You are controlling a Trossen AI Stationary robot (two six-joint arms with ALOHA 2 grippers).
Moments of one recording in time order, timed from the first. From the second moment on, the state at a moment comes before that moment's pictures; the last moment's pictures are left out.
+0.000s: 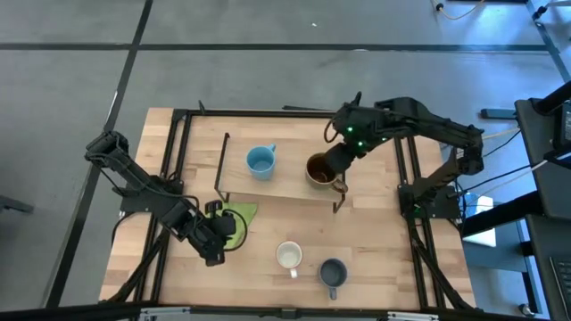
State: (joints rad) left arm -0.66 1.37 1.03 -0.83 -0.31 -0.81; right arm -0.11 1.58 1.94 -1.48 0.00 0.75
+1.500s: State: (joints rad) left arm -0.66 1.37 1.03 -0.83 -0.35 -0.80; right arm -0.11 1.79 1.94 -1.57 0.02 0.66
